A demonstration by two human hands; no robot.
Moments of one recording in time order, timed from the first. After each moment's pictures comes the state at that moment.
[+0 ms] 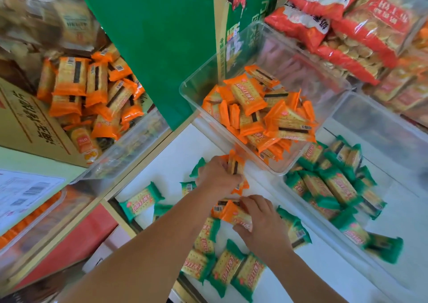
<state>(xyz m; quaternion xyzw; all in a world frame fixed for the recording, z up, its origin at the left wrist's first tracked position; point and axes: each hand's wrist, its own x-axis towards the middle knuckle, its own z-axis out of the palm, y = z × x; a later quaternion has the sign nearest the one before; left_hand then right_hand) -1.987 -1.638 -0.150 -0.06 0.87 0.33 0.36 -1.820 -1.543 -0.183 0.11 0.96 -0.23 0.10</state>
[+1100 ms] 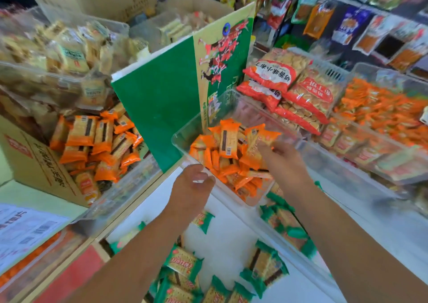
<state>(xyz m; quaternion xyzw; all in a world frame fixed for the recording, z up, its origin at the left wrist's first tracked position) -2.003 -1.655 -0.036 -0.05 0.77 0.58 0.25 -1.954 -1.458 0.036 0.39 0.76 -0.52 -0.06</state>
